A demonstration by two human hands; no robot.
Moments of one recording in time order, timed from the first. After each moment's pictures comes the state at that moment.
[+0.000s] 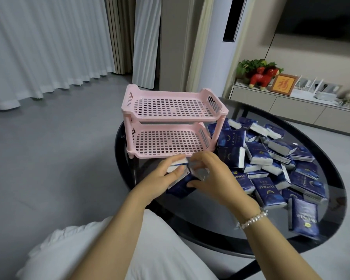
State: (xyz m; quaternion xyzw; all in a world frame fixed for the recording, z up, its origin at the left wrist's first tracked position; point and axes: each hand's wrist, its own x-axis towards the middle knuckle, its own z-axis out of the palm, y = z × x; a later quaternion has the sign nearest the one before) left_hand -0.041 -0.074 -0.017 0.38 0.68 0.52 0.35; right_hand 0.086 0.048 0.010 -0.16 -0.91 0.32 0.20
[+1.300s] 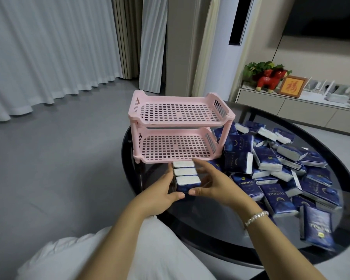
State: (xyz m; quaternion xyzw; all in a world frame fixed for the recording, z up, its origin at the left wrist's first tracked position) left_hand -0.046 -0.089 -0.027 0.43 0.78 0.34 0.30; right_hand 0.079 0.065 -0.006 -0.16 -0.86 0.47 0.08
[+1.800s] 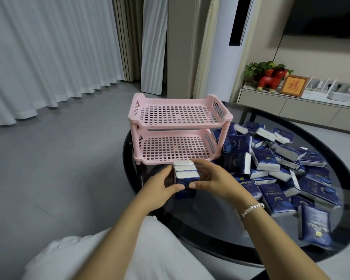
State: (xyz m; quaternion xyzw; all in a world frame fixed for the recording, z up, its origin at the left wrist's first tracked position) left_hand -0.045 -0.086 -0.018 0.39 0.78 0.42 0.24; right_hand 0.071 0.076 -0.004 -0.15 -0.84 0.52 0.08
